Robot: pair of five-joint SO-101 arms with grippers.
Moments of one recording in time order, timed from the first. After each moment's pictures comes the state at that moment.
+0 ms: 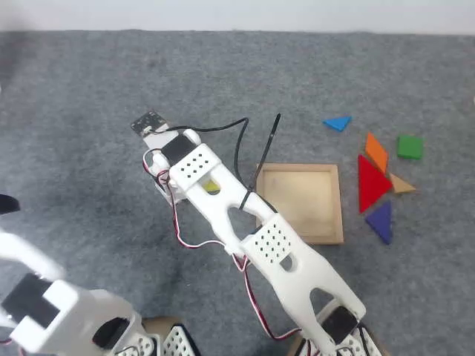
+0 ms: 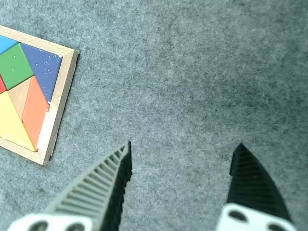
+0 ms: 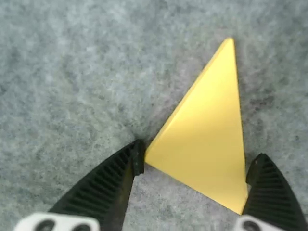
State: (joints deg) left arm -62.9 3.3 6.5 72.0 -29.2; right arm -49.2 69.0 -70.7 93.8 -3.6
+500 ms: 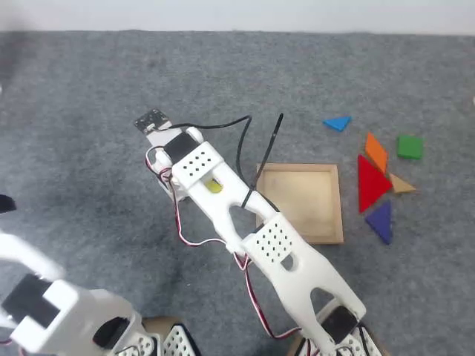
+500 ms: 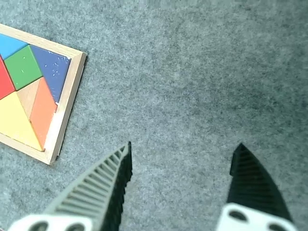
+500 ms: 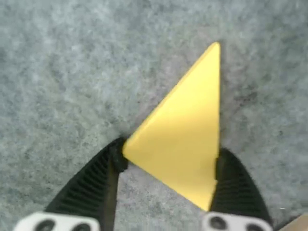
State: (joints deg) left arm -63.6 3.3 5.5 72.0 -29.2; right arm -49.0 68.8 -70.9 94.0 -3.3
